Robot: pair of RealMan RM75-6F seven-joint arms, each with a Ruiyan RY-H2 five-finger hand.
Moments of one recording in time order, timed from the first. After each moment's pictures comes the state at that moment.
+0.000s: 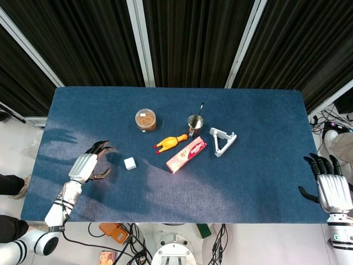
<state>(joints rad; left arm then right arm) -0.39 -1.52 -0.09 -1.30 1.46 1.12 -0.27 0.08 -1.12 0.07 -1.63 -1.46 1.45 -0.13</state>
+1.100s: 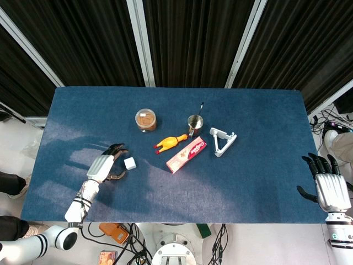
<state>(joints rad) -0.45 -1.66 -0.11 -1.27 1.36 1.06 -0.16 0.09 -1.13 0.07 -1.63 -1.46 1.45 -0.13</state>
